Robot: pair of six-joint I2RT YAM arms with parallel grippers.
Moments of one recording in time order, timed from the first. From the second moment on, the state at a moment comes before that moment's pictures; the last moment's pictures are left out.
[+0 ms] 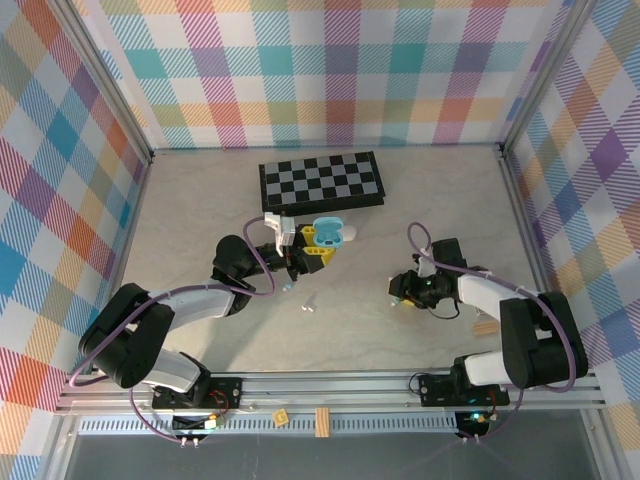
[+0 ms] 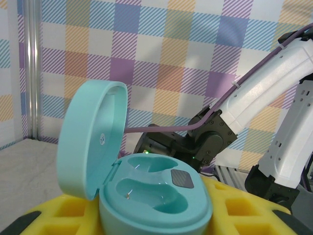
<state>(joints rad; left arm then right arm) -0.57 1.43 0.55 1.20 0.81 -0.34 0.18 1.37 0.51 -0.31 -0.60 0.47</state>
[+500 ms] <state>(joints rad) -0.57 1.43 0.55 1.20 0.81 -0.35 0.18 1.38 0.49 -0.28 -0.64 0.47</state>
